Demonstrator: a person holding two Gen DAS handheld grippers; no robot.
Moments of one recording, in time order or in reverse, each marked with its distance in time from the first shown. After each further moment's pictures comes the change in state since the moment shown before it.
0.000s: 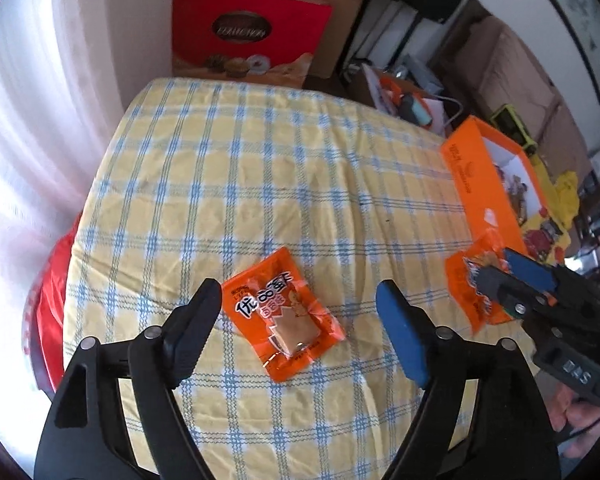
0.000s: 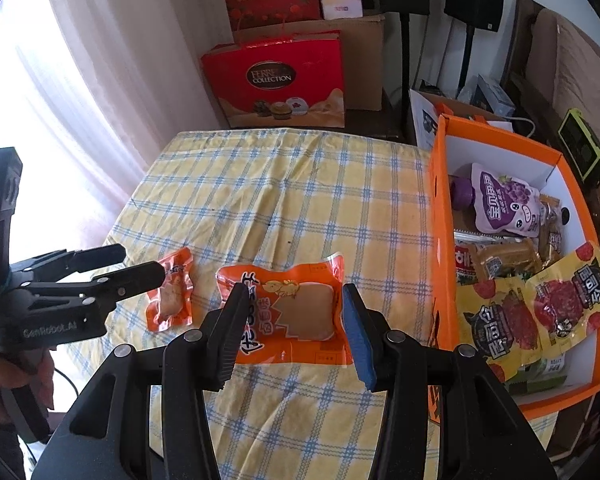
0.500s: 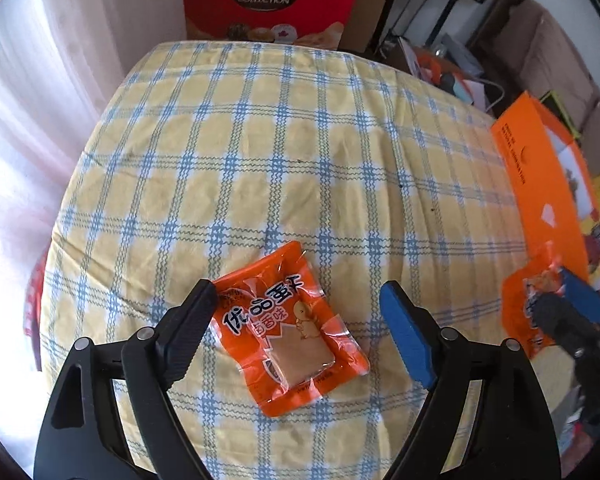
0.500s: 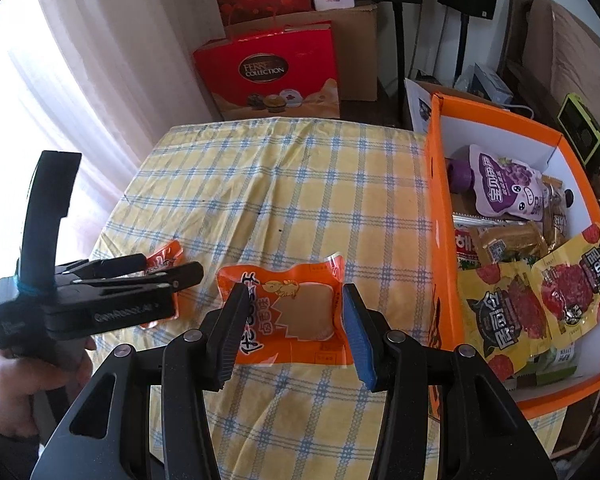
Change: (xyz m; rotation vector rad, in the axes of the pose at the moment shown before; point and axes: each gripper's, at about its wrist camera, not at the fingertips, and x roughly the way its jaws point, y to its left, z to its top) left arm 0.049 -0.016 -0.005 -0.017 0.048 0.146; right arm 0.009 -0.011 -0.008 0.027 0.011 0.004
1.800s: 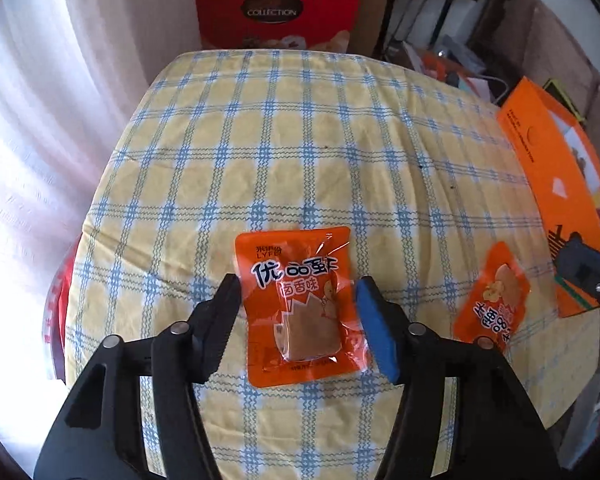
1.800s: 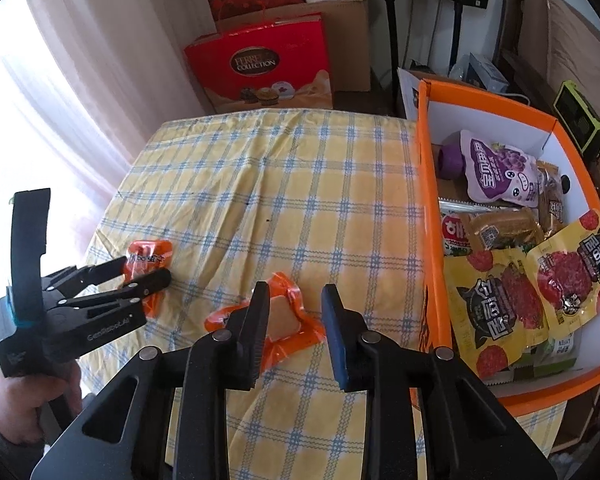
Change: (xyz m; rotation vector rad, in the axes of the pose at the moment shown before) left arm -0.011 0.014 -0.022 0.035 -0.055 0.040; right arm 0.002 -0.009 -0.006 0.028 0.034 0.007
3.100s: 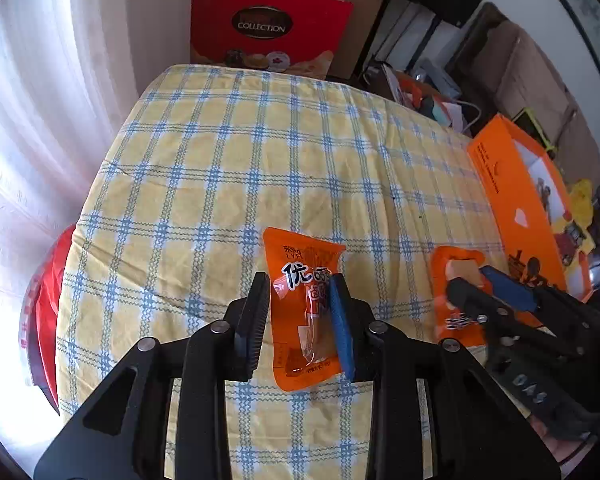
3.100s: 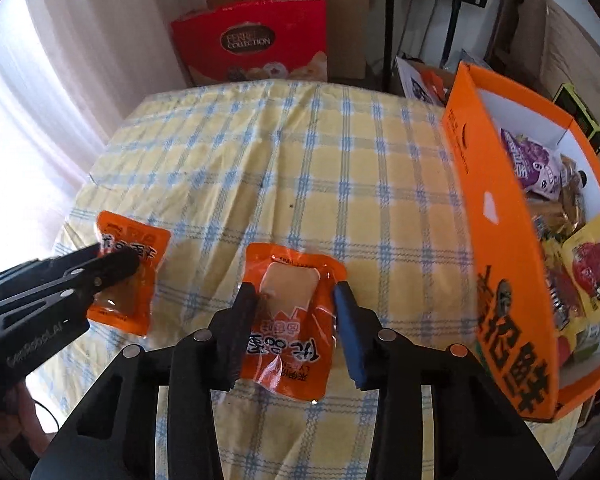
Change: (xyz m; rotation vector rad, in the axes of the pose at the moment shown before) left arm -0.016 0.018 0.014 -0.058 -0.031 -0.151; right arm 0.038 0.036 0.001 -0.001 0.006 -0.115
